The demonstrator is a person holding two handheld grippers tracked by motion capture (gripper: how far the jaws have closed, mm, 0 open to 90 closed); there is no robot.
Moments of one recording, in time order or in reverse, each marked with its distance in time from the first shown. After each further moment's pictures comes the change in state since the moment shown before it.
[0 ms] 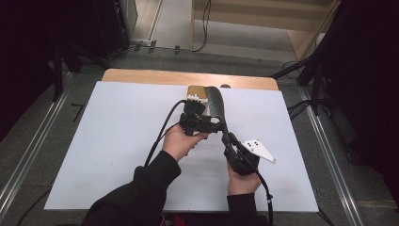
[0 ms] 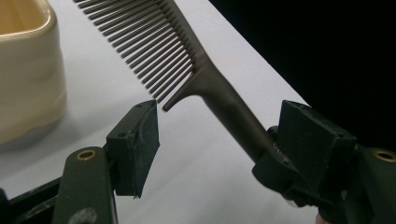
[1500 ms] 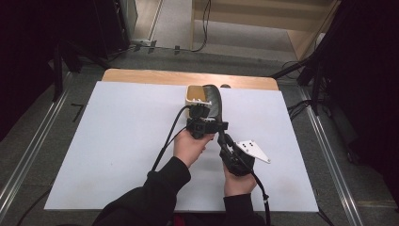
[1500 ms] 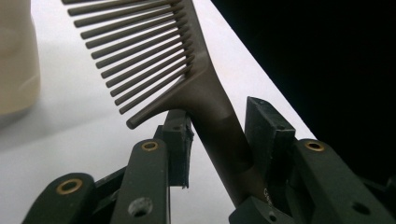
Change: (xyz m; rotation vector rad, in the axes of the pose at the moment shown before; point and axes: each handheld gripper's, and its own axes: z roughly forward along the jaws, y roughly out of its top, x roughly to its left) left arm -0.001 -0.011 0.021 -0.040 -0.007 -0.131; right arm 0.009 -0.007 0.006 0.018 0.013 0.001
